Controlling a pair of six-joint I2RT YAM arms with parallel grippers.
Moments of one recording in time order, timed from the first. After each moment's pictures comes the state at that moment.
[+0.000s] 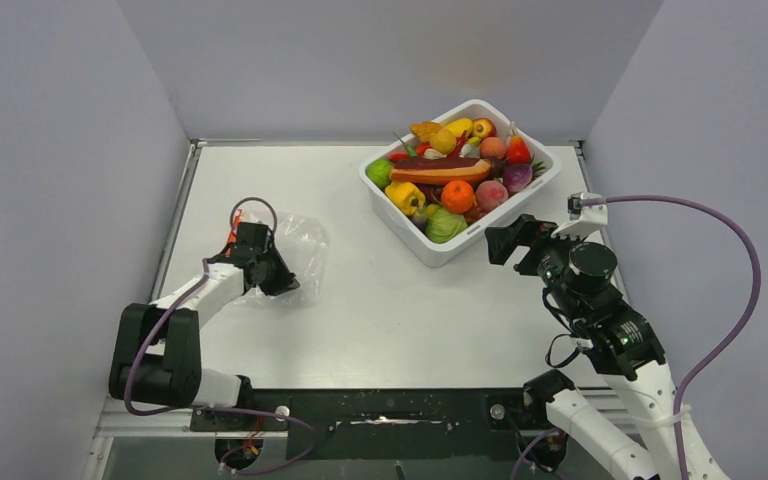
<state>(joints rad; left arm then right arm) -0.10 1.40 0.71 -0.35 0.11 -0.70 0.44 0.64 0.95 -0.54 0.21 0.44</state>
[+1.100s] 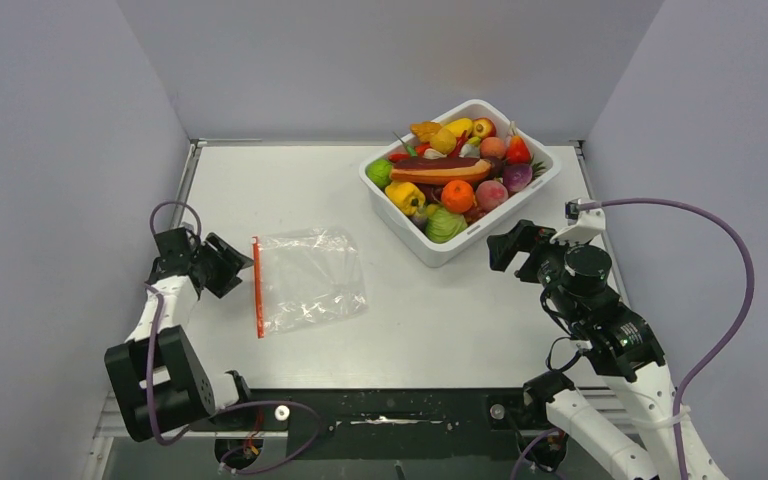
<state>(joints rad) 0.33 1.24 0.67 -0.33 0.34 -0.64 0.44 0.63 0.93 -0.62 0.23 0.46</state>
